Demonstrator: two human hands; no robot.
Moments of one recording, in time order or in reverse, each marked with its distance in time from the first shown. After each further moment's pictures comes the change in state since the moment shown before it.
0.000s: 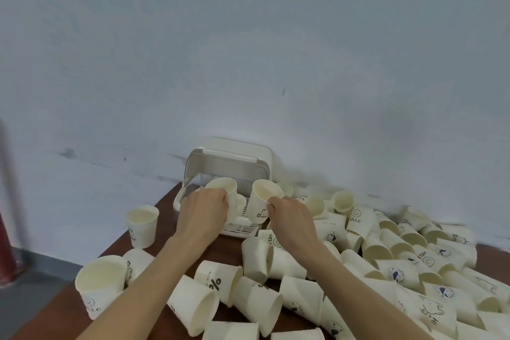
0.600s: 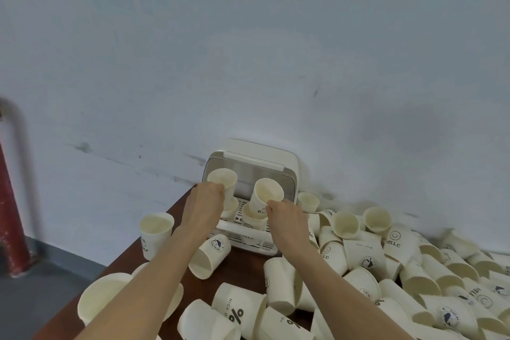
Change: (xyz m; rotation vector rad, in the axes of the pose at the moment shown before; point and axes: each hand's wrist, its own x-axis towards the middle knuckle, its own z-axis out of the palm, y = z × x) left_hand 0.067 -0.076 0.064 -0.087 -0.025 -0.088; right_hand 0.069 -0.037 0.073 0.011 -0.012 0.031
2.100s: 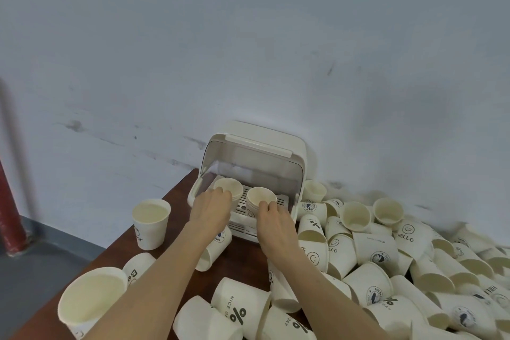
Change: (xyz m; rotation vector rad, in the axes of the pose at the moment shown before) left_hand -0.001 -0.005 0.055 0.358 -0.267 0.132; right_hand -0.008 -0.014 0.057 -0.194 -0.129 -0.153
